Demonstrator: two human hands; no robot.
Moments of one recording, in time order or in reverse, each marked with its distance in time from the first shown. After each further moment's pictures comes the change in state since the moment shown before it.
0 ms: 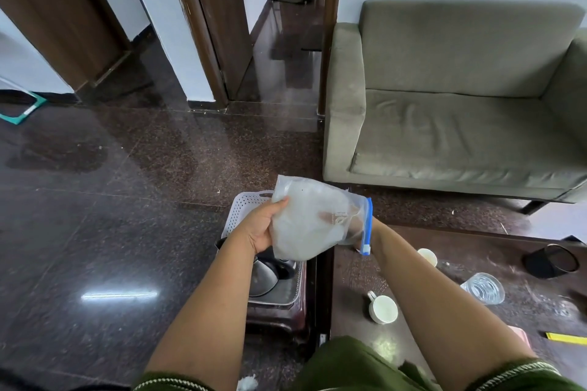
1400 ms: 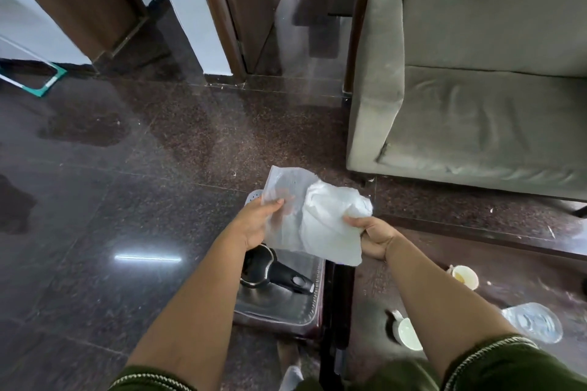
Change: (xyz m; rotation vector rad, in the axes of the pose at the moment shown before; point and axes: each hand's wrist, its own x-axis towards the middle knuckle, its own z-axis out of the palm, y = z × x) left_hand 0.065 0.021 -0.045 0.017 0.094 0.029; right_hand 0.102 0.007 -0.046 0.378 -0.060 0.165
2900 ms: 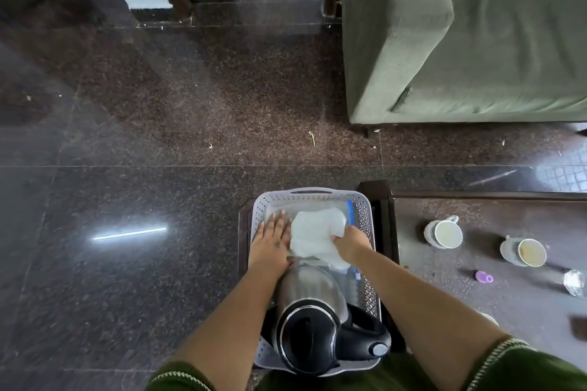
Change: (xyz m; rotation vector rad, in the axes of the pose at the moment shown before) left_hand 0.175 -0.098 -0.162 2.030 -0.168 0.090; right_hand 0.223 0.084 0.055 -1.050 0.642 0.158
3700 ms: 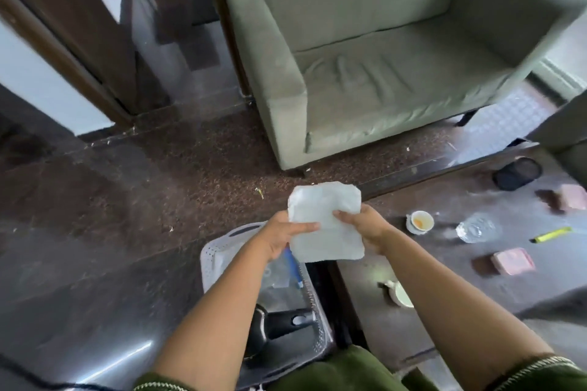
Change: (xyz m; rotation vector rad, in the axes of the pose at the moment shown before) left_hand -0.054 0.138 -0.183 -1.465 -0.315 0.064; right_hand -0.128 0.072 -0.168 0.922 -0.038 -0.179
